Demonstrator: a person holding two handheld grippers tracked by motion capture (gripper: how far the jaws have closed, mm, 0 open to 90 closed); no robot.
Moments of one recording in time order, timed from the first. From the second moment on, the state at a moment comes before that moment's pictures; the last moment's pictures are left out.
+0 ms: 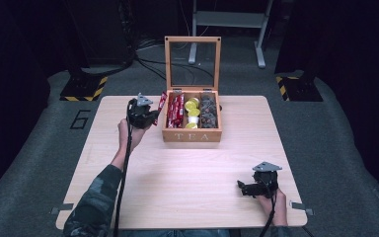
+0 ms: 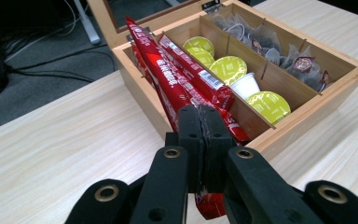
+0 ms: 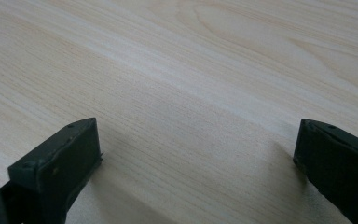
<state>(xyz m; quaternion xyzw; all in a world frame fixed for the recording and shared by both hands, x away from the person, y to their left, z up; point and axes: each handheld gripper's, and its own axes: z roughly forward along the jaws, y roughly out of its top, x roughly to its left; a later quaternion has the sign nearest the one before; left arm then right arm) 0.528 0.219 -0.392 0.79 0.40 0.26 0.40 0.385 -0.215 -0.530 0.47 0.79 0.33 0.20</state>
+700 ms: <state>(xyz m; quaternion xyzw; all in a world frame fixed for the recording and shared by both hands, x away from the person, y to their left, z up) 0.498 0.247 -0.390 0.78 0.40 0.28 0.39 0.385 -0.215 -0.530 0.47 0.79 0.33 0.20</state>
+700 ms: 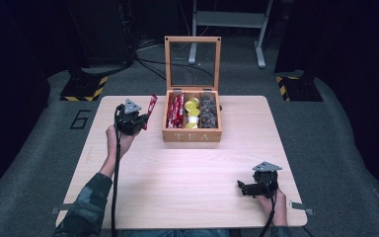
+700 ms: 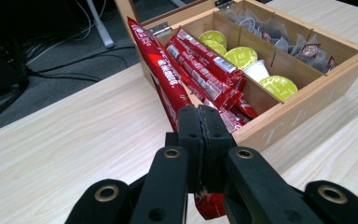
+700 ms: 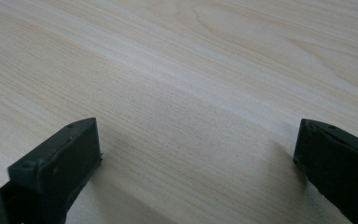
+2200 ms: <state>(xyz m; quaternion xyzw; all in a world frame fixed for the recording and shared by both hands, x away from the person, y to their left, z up) 0.456 0.318 -0.420 0.74 0.46 0.30 0.38 0.385 -0.215 -0.530 0.47 0.79 0.33 0.20</state>
